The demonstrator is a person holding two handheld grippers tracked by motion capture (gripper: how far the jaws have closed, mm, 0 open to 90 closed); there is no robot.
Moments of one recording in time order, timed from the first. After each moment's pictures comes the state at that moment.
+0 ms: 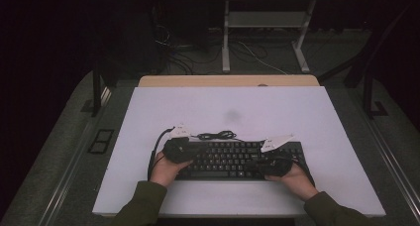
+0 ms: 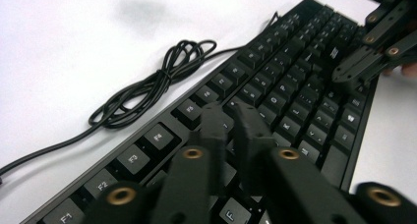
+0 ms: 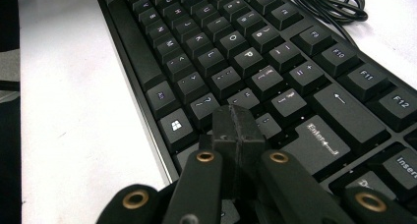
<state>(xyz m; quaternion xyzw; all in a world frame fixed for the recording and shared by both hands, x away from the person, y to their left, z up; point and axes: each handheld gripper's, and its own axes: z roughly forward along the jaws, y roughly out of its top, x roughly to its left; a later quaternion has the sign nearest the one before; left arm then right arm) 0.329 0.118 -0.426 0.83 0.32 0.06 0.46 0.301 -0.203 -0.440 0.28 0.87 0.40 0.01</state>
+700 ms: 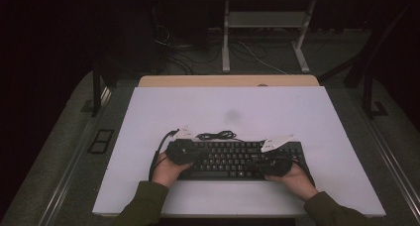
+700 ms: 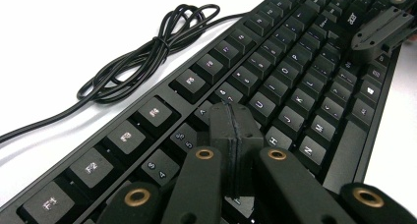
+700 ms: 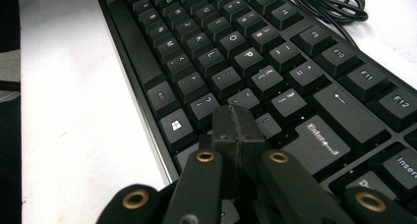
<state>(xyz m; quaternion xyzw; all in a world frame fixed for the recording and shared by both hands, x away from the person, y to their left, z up) 0.330 0.113 -0.435 0.85 0.31 0.05 0.42 0.301 -0.203 -0.440 0.28 0.87 0.41 0.01</state>
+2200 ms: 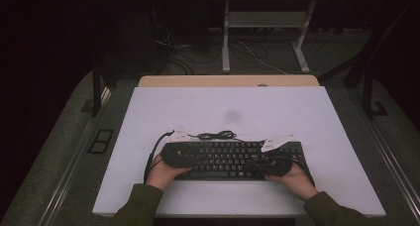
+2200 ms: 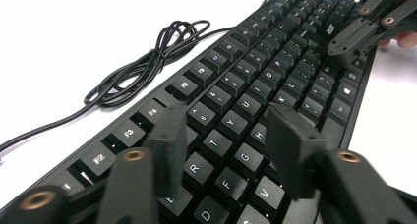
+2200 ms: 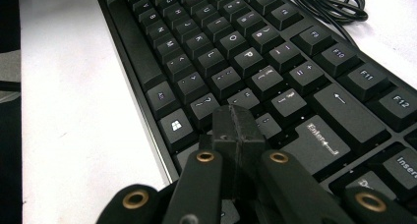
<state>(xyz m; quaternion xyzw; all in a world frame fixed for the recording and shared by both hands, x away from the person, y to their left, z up) 0.319 0.127 -0.429 0.84 0.30 0.06 0.45 0.301 -0.203 -0.440 0.28 0.87 0.41 0.01</state>
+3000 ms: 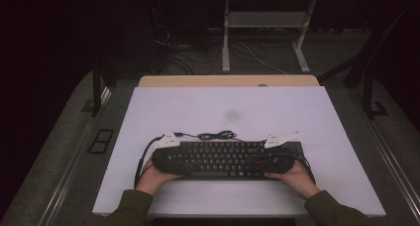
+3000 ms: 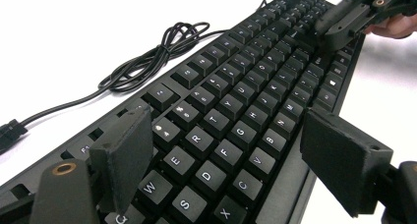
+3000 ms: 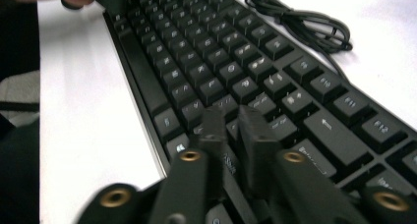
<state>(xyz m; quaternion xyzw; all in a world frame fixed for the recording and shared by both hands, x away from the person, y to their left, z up) 0.304 0.148 -0.431 0.82 0.30 0.06 0.48 0.304 -0.207 -0.430 0.28 0.85 0.44 0.01</state>
